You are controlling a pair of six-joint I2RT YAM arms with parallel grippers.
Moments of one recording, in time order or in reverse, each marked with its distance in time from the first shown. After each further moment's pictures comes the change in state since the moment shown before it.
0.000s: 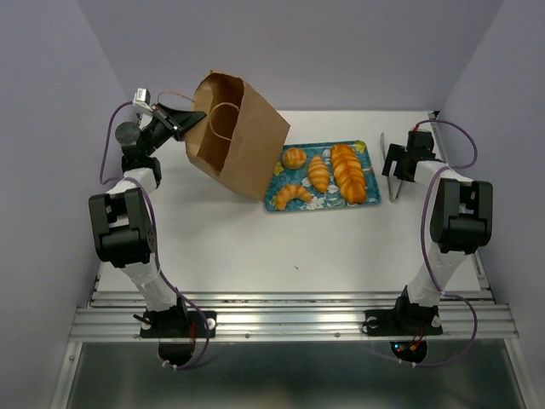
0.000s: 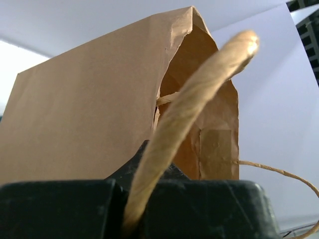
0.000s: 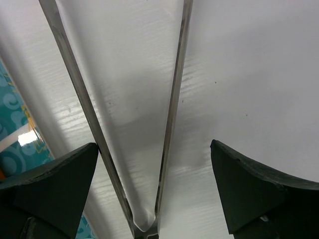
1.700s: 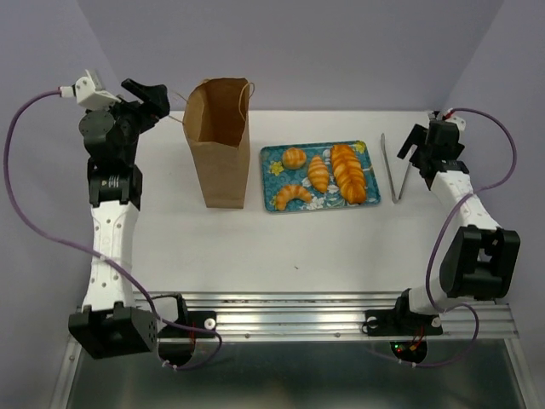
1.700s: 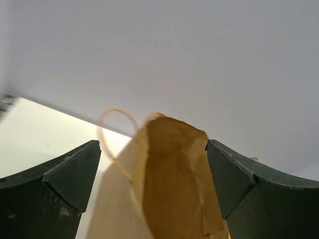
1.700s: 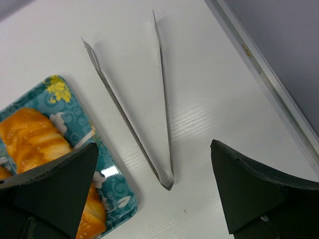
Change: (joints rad) left arm -0.072 -0.578 0.139 -0.991 -0.794 0.921; right arm 0.000 -0.379 -0.068 -0.083 0.097 0.164
